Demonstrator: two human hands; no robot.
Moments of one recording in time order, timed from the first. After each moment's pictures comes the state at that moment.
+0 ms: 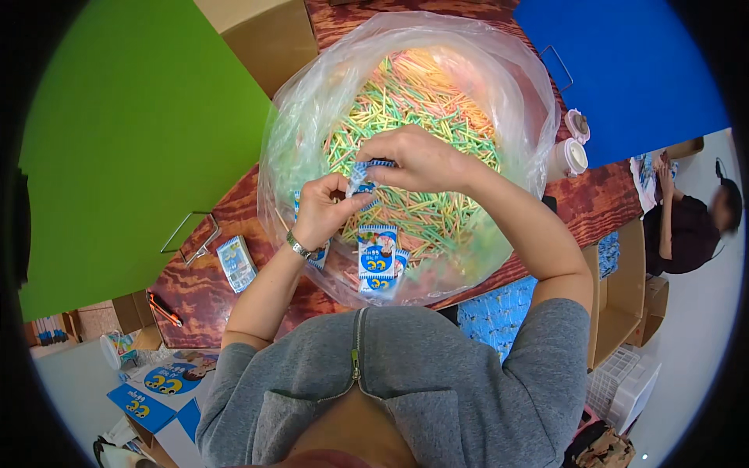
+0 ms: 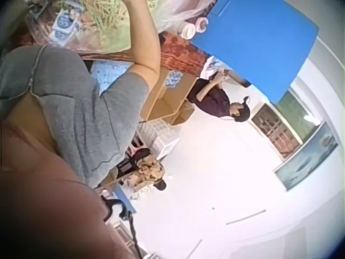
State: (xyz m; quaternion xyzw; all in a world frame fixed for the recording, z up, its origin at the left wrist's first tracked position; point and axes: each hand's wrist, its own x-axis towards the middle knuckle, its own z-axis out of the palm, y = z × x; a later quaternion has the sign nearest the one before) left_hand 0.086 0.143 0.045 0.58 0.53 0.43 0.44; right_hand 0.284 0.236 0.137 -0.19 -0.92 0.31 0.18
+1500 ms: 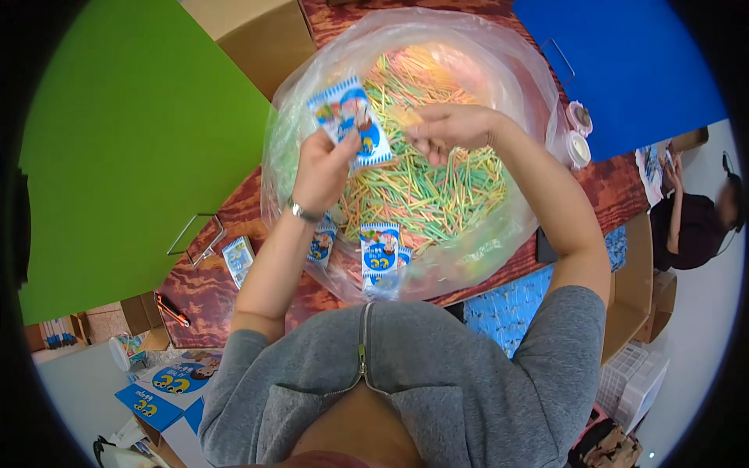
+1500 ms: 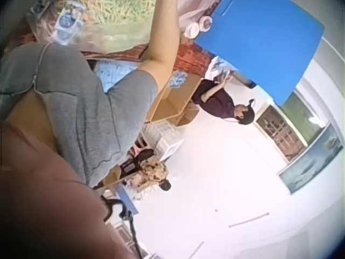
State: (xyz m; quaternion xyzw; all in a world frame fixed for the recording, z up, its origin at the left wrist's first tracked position) left_hand 0.108 0.190 0.085 0.37 0.36 0.59 0.62; right_hand 0.339 0.293 0.119 -0.37 -0.64 0.67 0.00
